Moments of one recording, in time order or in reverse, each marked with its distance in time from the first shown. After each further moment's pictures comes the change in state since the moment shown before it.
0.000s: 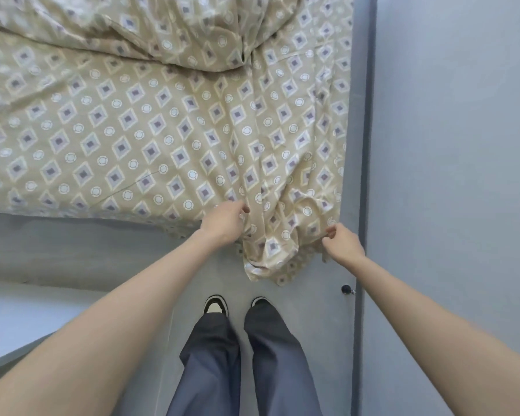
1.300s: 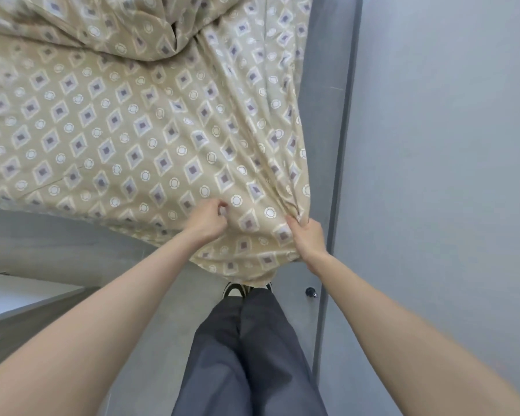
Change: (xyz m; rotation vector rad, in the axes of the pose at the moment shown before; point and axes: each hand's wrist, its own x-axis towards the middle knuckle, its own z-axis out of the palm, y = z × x) left_hand 0.041 0.143 0.065 -0.217 0.046 -0.214; right_hand 0.066 0.077 -0.067 0.616 -0.067 0.016
